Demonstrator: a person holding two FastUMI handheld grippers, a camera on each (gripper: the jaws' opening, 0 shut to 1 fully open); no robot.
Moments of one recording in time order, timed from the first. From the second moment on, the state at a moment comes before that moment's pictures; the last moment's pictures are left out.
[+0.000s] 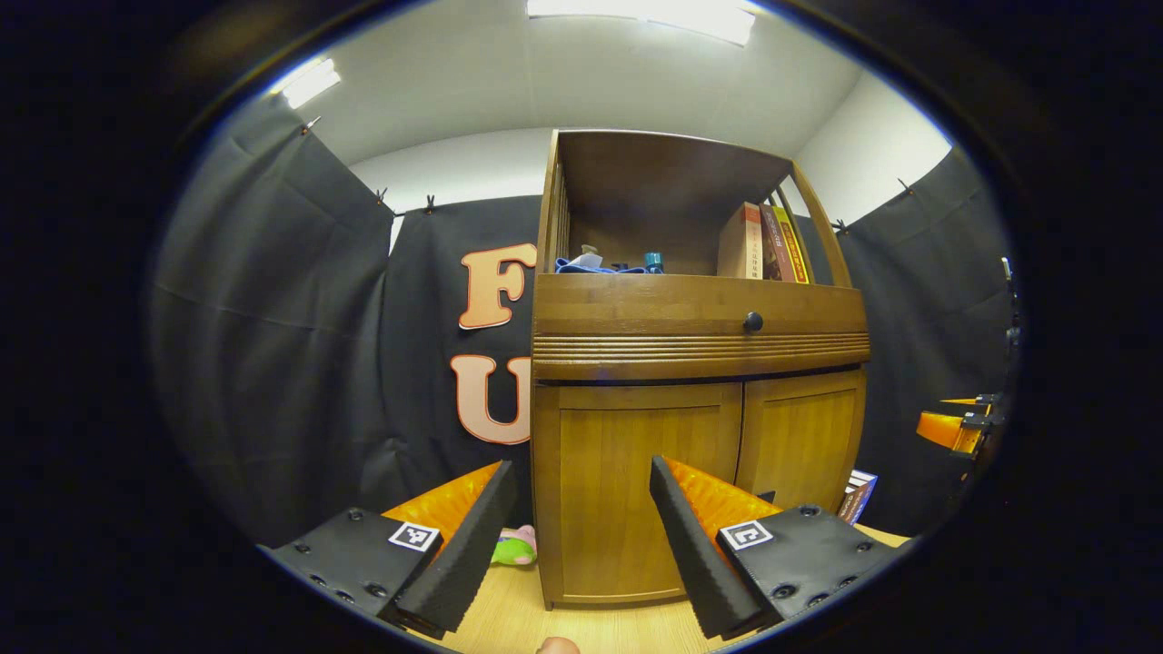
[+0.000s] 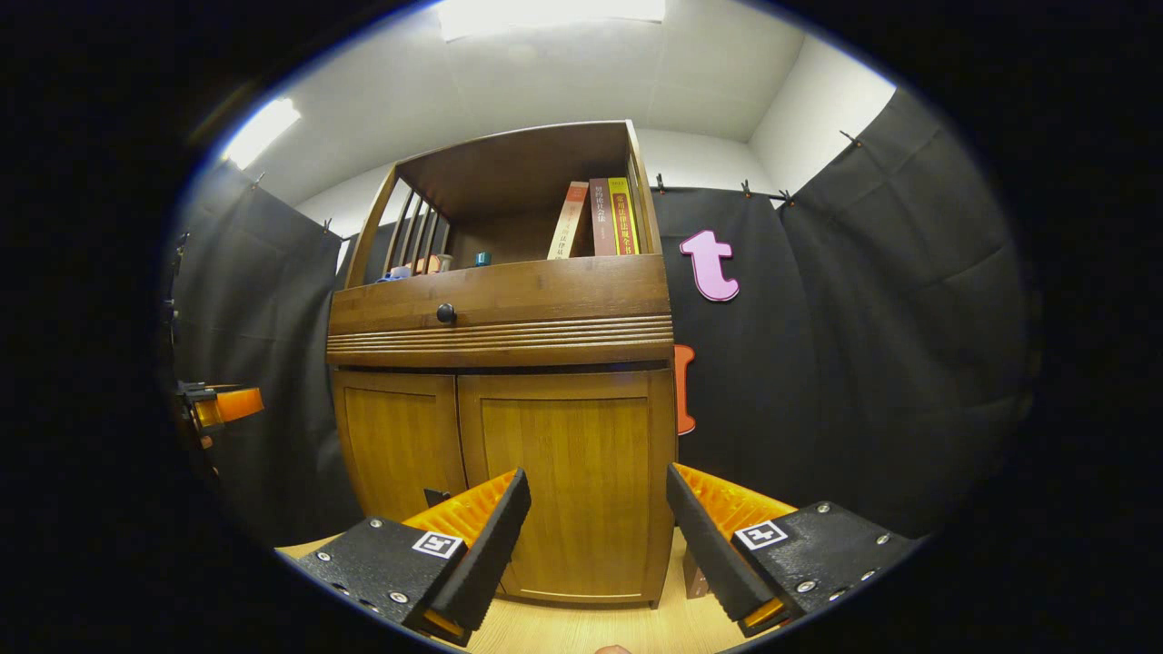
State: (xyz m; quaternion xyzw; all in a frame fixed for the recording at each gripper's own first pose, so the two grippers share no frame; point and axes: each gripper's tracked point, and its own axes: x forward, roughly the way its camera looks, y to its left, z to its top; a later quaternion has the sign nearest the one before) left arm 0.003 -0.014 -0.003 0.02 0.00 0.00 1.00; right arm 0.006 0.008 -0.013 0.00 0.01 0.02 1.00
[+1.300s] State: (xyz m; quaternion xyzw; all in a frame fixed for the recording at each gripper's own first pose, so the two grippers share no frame) left arm -0.021 0.025 -0.014 0.05 0.01 0.02 1.00; right arm 0.044 0.076 -0.100 -0.02 0.06 0.04 1.00
